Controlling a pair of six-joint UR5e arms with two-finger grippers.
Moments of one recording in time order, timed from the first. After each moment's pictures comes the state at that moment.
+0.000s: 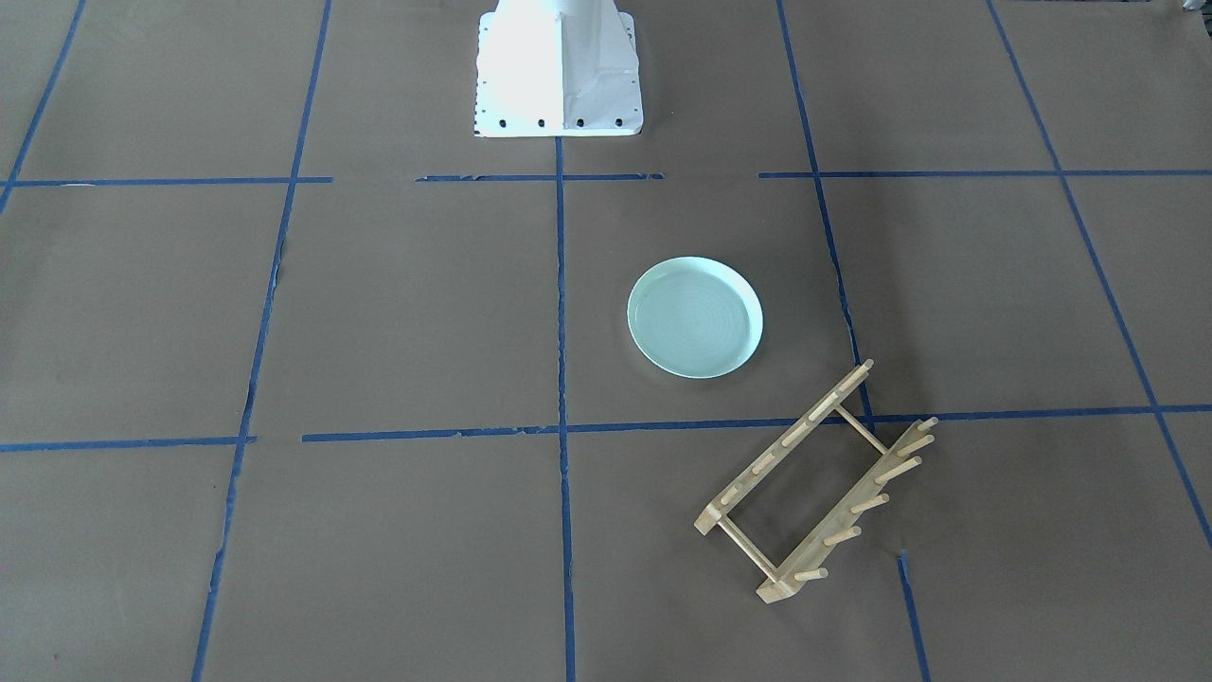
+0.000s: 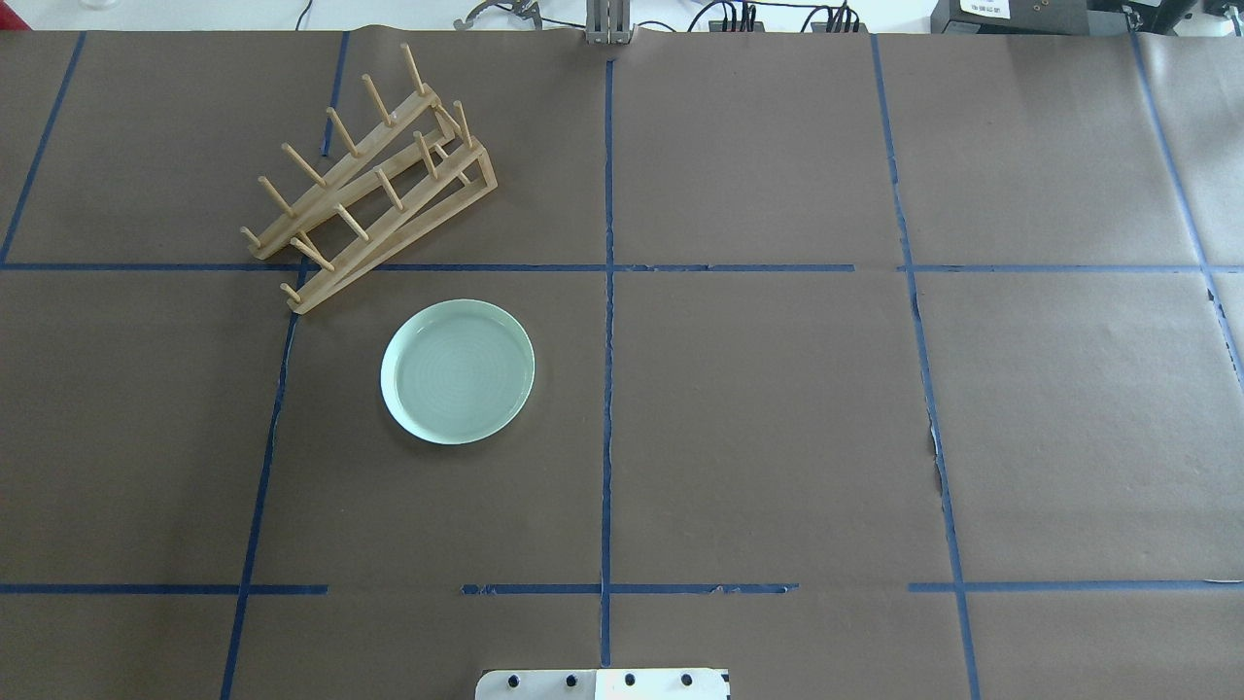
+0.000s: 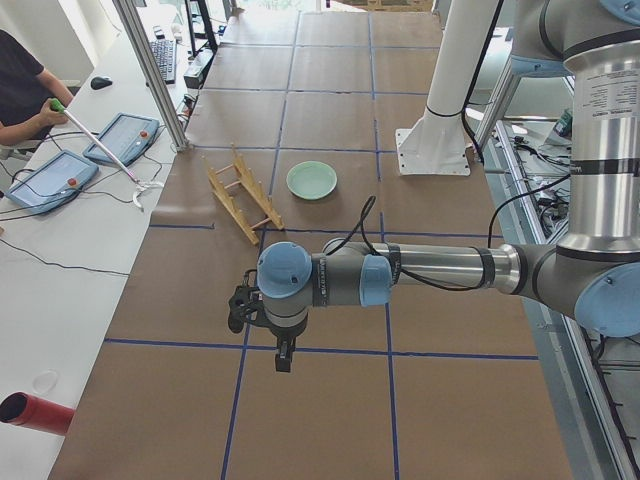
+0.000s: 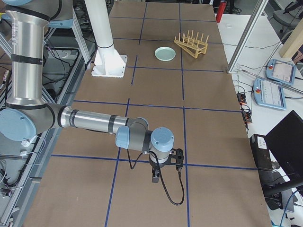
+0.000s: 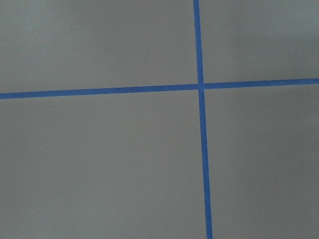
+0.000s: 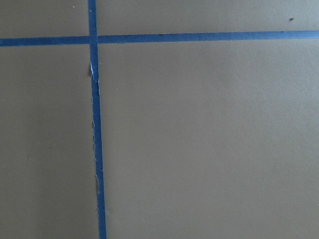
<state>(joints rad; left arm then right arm) -1.68 -1.49 -1.69 -1.53 -2.37 0.13 1.62 -1.69 1.59 -1.59 2.30 -0.07</state>
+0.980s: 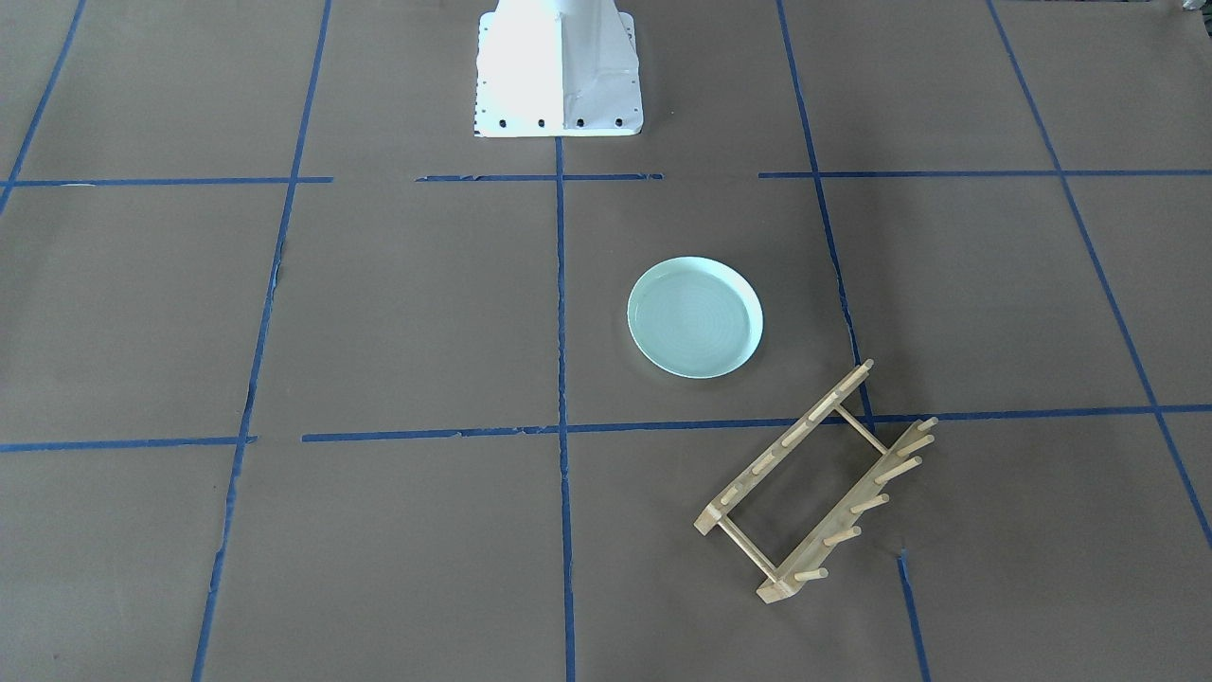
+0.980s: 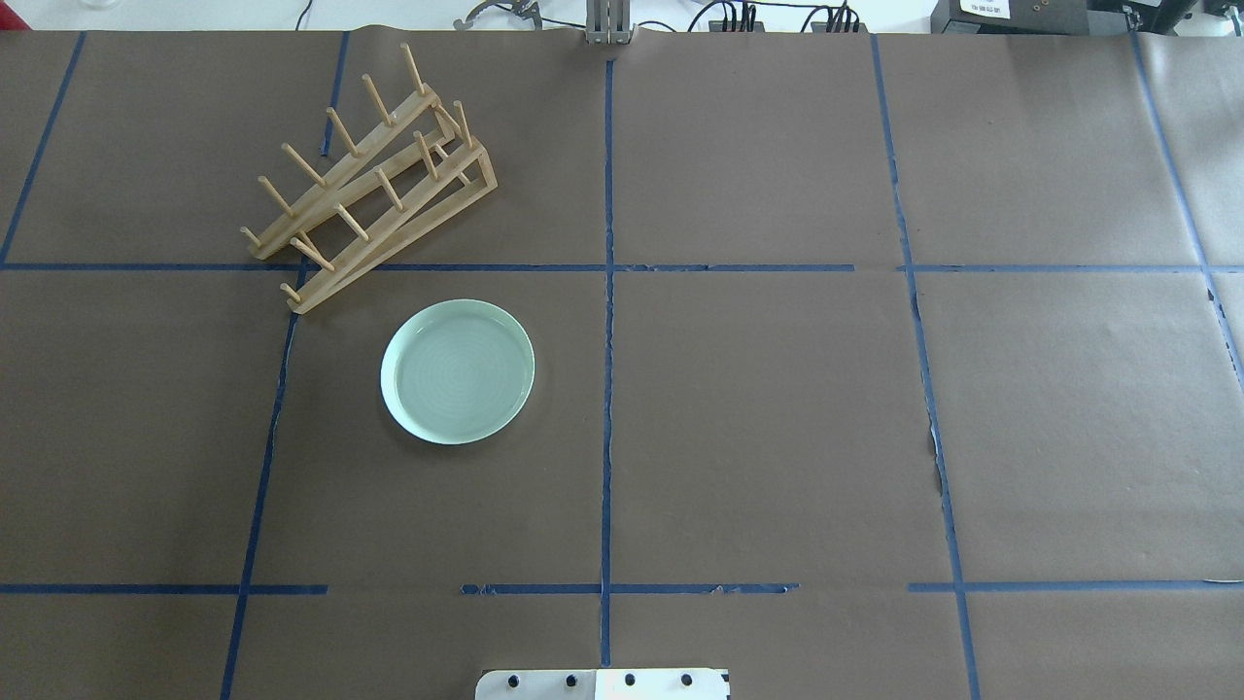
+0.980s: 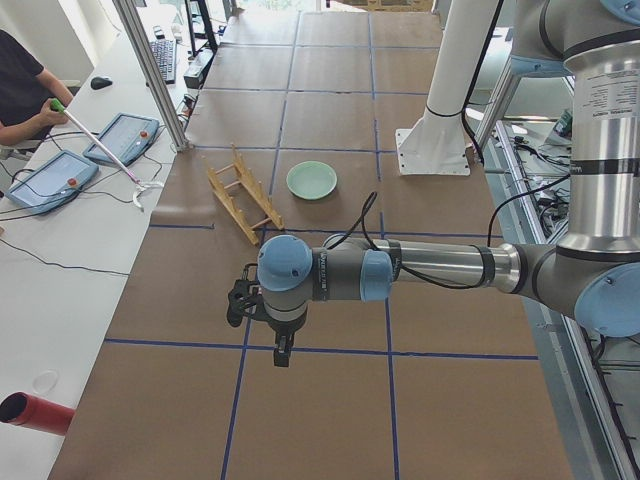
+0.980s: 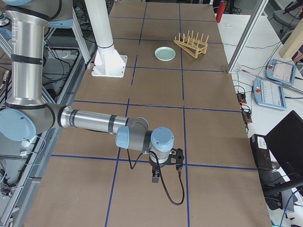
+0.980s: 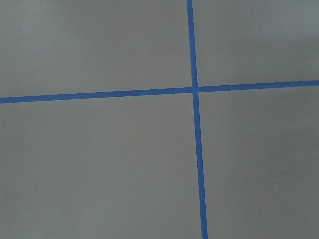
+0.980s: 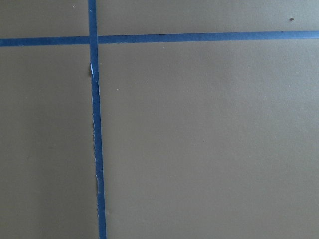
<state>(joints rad) -1.68 -1.49 -1.71 -1.52 -2.38 0.12 1.62 -1.69 1.59 -1.59 2.30 -0.07</state>
